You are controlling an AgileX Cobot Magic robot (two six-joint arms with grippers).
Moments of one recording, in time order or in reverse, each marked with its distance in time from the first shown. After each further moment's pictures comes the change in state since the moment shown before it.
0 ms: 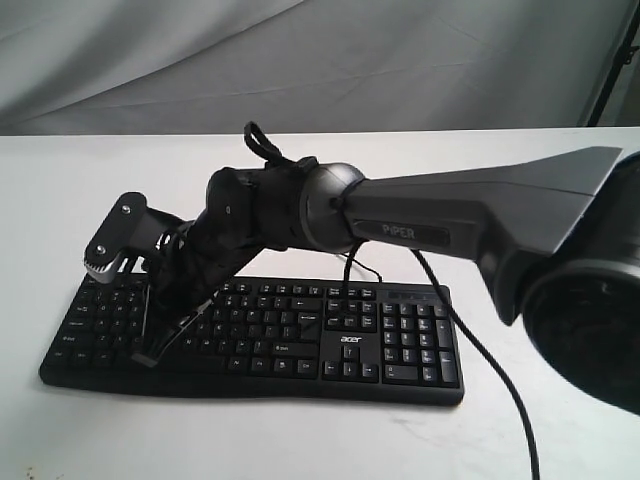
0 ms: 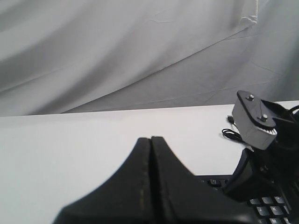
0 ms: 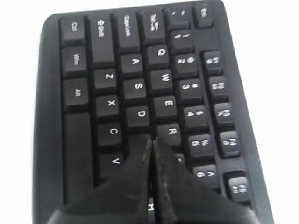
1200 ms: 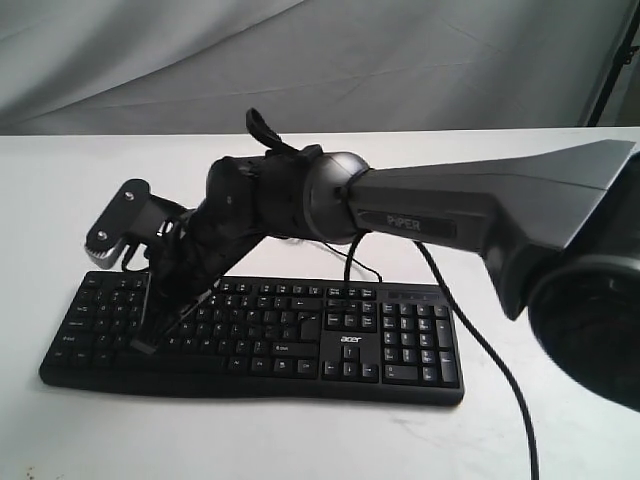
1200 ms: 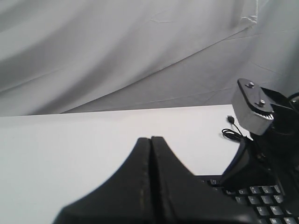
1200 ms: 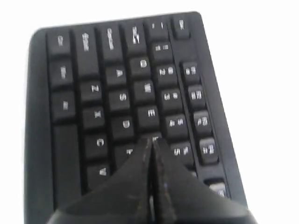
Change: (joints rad) left arm 0.000 0.000 0.000 0.000 0.000 0.000; right arm 0.001 -0.006 -0.032 -0.057 0.014 0.075
